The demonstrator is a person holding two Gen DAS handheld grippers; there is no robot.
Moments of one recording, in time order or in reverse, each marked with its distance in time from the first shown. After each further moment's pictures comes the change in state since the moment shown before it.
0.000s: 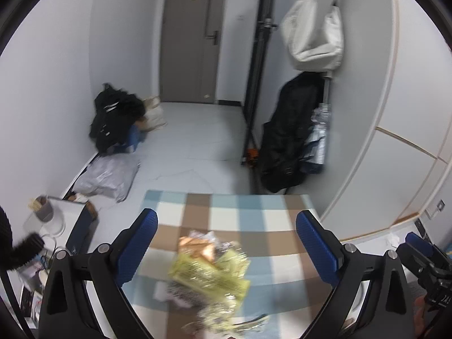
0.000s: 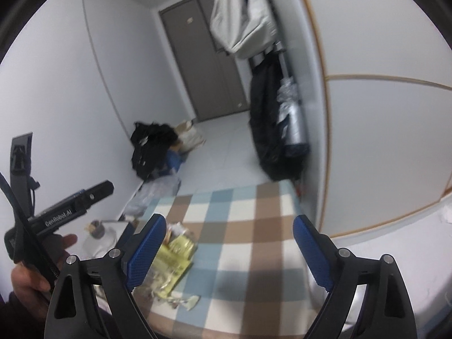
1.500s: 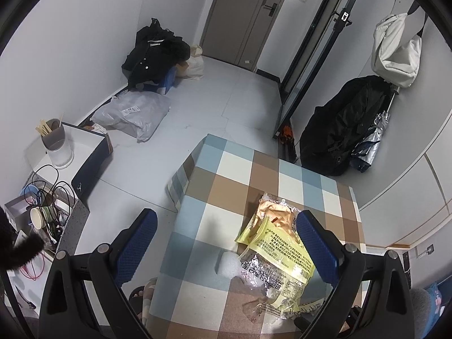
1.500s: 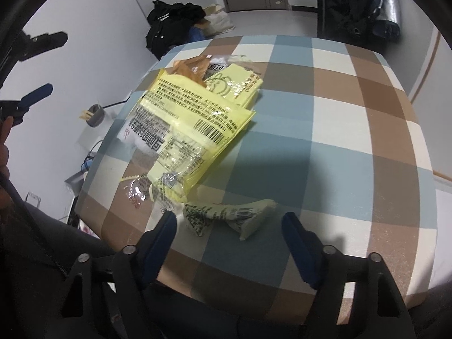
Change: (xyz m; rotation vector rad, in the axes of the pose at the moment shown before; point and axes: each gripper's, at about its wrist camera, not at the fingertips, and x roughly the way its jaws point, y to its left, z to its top) left arm 0.032 0.126 -0.037 -0.264 0.180 0.018; right arm 0.153 0.086 -0.147 -0.154 0.547 0.057
